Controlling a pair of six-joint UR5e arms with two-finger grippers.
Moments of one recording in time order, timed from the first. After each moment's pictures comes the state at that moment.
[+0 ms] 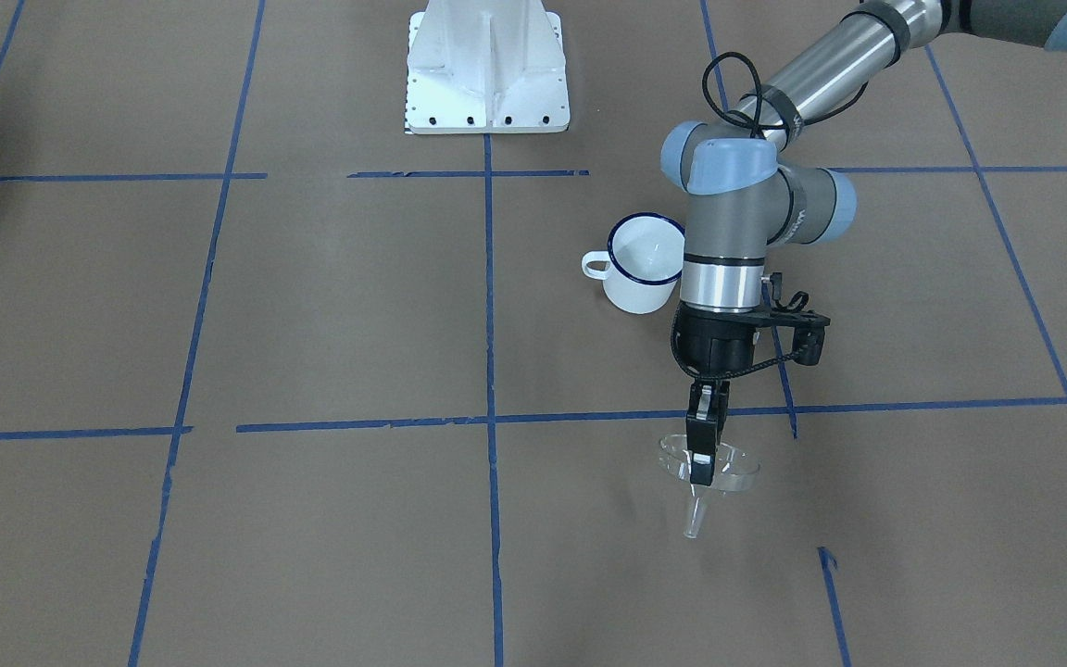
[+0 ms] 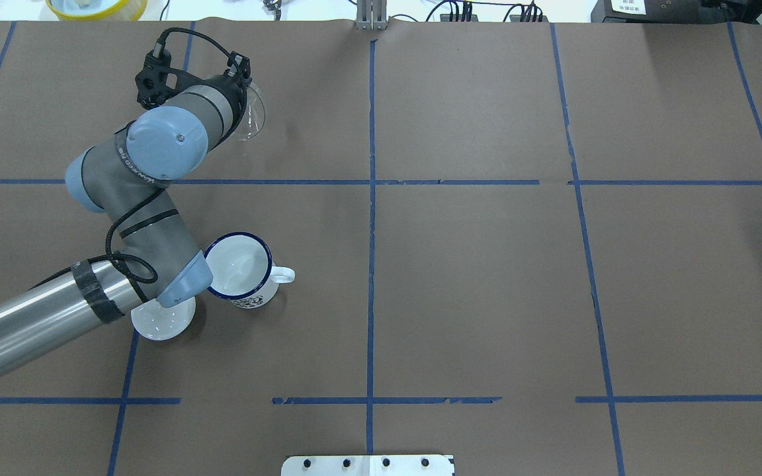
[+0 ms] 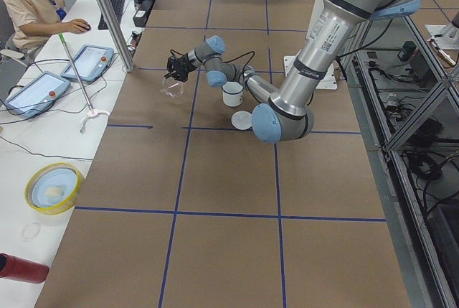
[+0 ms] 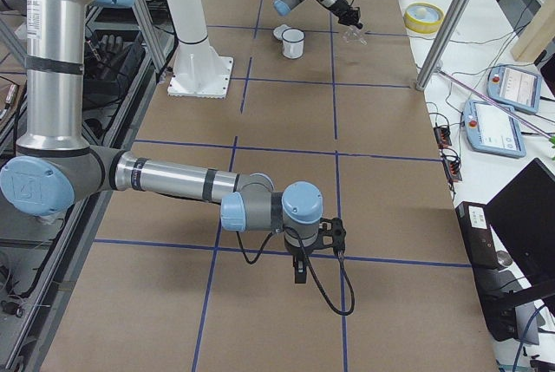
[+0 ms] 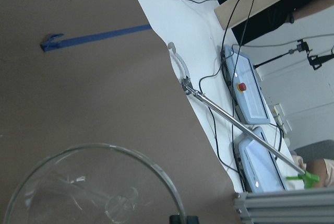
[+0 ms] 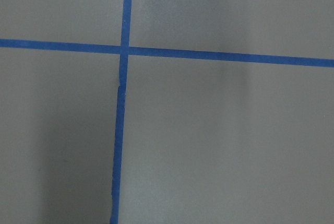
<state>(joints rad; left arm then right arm) -0.69 -2.20 -1.35 -2.30 -1.22 -2.20 1.56 -1.68 1.56 -1.39 2.29 0.01</state>
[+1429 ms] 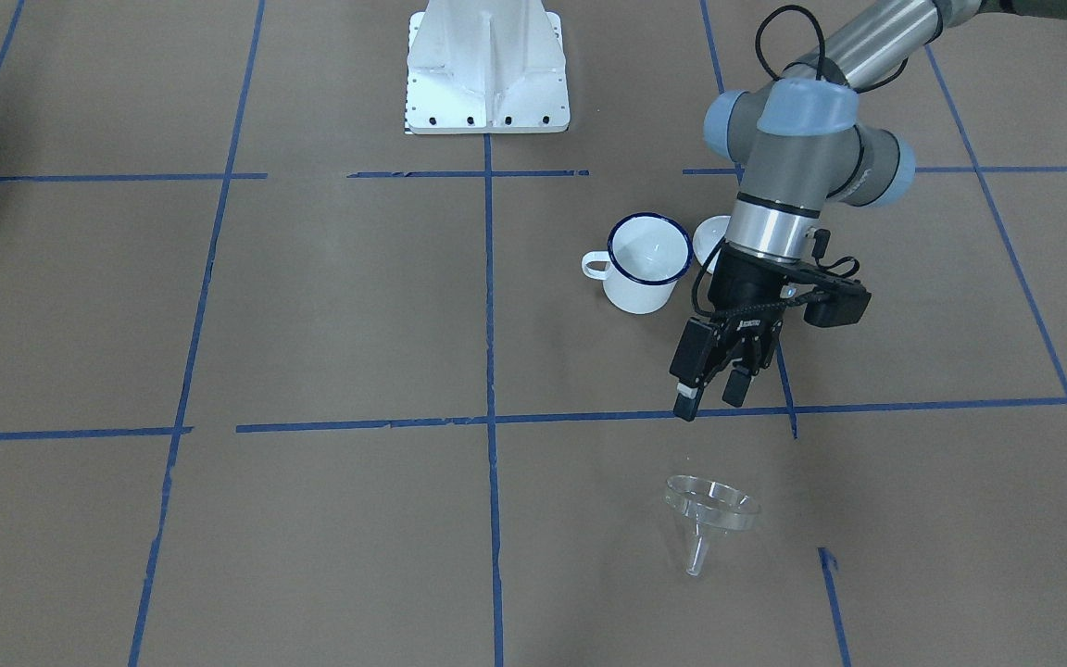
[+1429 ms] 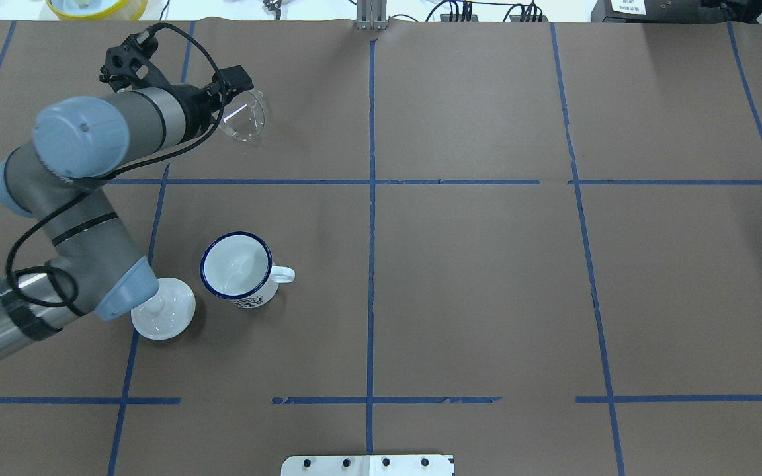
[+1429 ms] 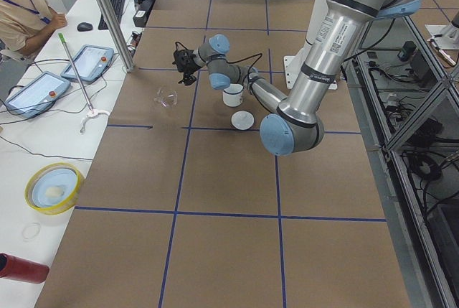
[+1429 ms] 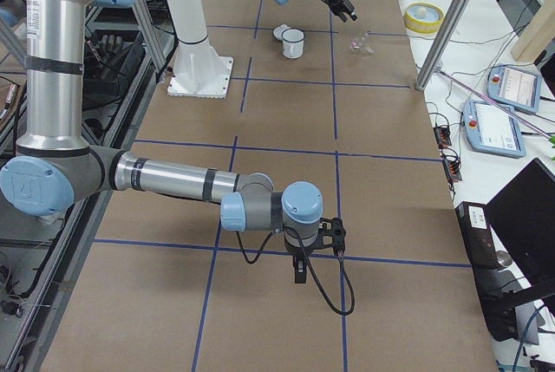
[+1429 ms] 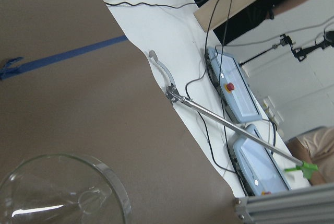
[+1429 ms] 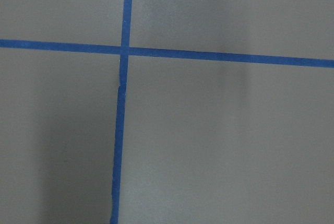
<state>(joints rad) -0.74 -2.00 -1.69 -2.24 -1.54 -1.58 1.56 -1.68 1.56 -1.39 2.29 0.01</state>
